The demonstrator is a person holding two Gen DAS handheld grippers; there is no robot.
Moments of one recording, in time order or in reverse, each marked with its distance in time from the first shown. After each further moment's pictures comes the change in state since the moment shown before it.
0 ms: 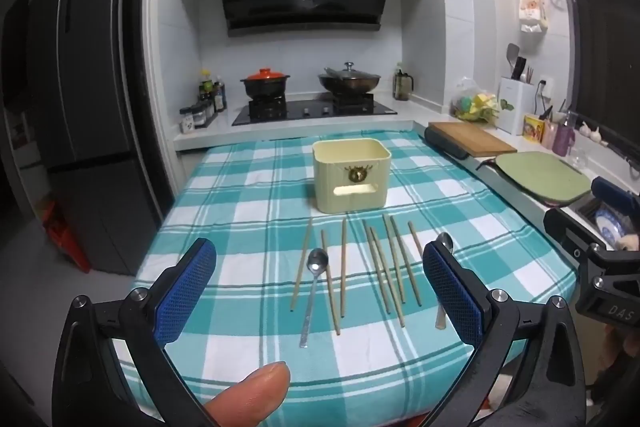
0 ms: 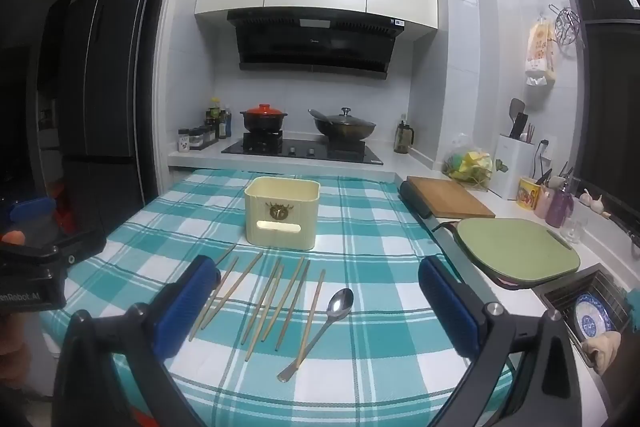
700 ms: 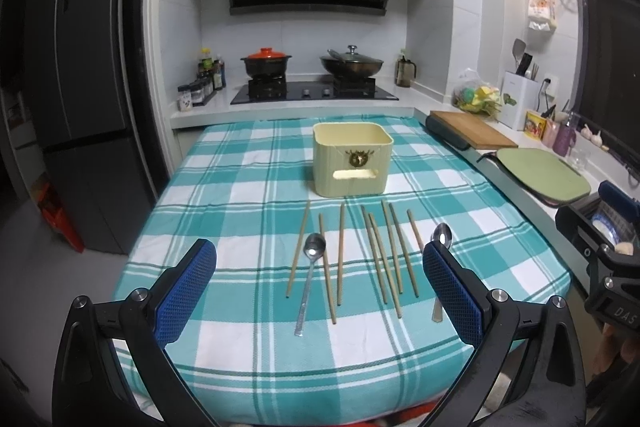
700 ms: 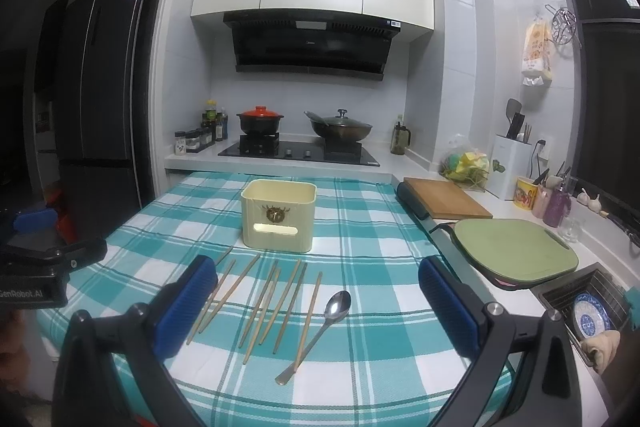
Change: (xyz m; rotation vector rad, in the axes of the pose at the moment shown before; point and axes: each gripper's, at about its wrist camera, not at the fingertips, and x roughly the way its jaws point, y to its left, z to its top) left arm 0.011 0.006 -0.002 -0.050 0.073 -0.026; right arm 0.007 -0.002 0.000 0.004 -0.008 -0.016
